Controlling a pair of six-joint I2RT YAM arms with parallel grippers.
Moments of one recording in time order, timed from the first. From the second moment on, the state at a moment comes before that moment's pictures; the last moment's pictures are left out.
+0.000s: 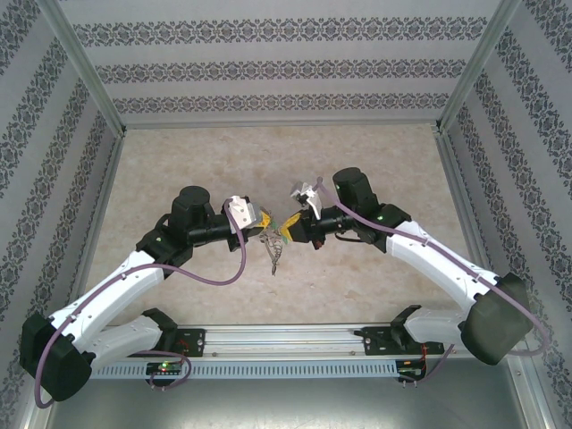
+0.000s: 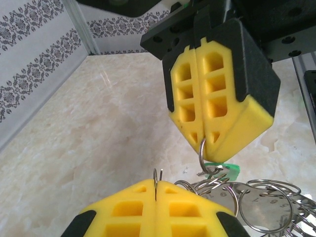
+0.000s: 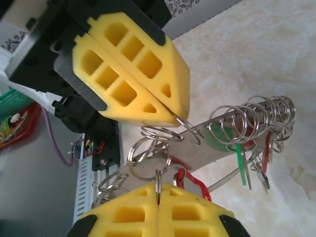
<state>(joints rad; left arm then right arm) -0.55 1.01 0.78 -0.15 0.55 0.46 0.60 1.24 0.95 -0.32 -0.87 0.00</state>
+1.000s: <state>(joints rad) -0.55 1.02 0.78 -0.13 0.60 0.42 0.56 1.37 1.05 -0.34 -0.99 0.11</state>
